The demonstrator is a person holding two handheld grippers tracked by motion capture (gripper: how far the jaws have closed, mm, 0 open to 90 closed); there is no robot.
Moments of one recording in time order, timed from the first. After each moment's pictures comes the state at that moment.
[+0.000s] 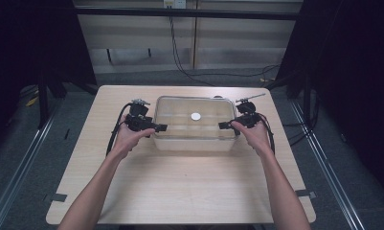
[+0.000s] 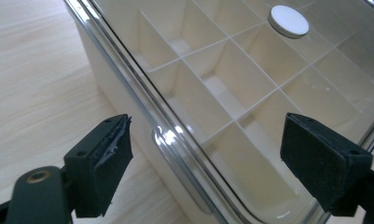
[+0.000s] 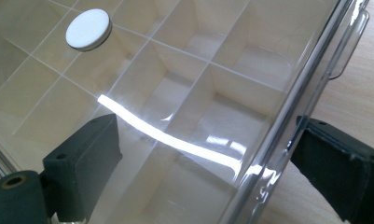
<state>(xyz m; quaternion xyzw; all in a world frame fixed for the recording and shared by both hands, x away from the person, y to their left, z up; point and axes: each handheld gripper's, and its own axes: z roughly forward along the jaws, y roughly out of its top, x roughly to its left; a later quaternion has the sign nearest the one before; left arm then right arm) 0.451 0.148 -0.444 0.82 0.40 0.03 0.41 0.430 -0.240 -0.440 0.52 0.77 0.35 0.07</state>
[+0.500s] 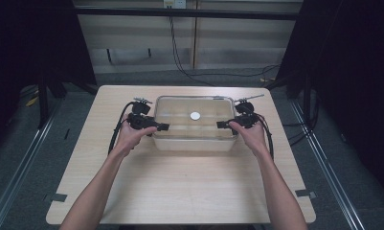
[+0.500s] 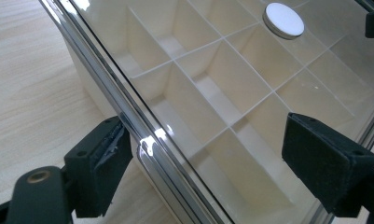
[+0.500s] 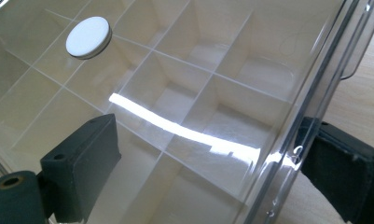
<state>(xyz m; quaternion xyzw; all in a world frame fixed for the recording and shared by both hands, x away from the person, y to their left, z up) 0.457 0.145 -0.446 0.82 0.40 0.02 0.40 0.430 -0.234 -0.443 0.53 0.77 0.36 0.08</state>
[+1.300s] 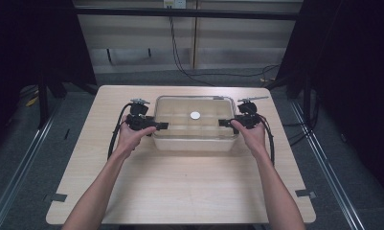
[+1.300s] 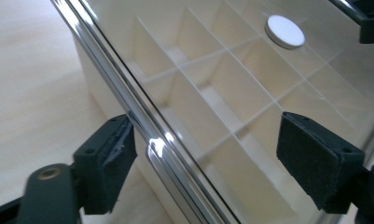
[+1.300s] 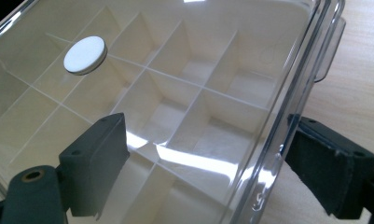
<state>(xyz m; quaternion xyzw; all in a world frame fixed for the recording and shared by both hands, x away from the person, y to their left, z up) 0.453 0.147 -0.447 0.81 0.41 0.05 0.43 0.426 -0.240 -0.444 0.54 0.74 0.39 0.11</state>
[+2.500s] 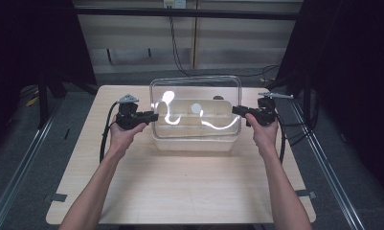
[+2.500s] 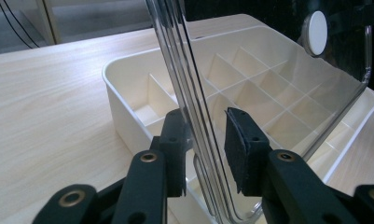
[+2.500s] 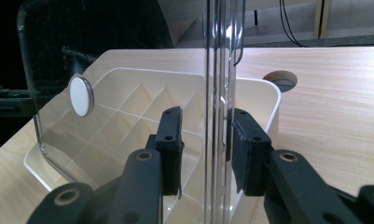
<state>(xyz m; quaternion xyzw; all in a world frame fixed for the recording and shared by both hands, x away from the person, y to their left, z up) 0.433 0.171 -0.421 0.78 0.38 0.10 0.49 0.400 -0.271 -0.405 0.53 0.67 0.50 0.13</state>
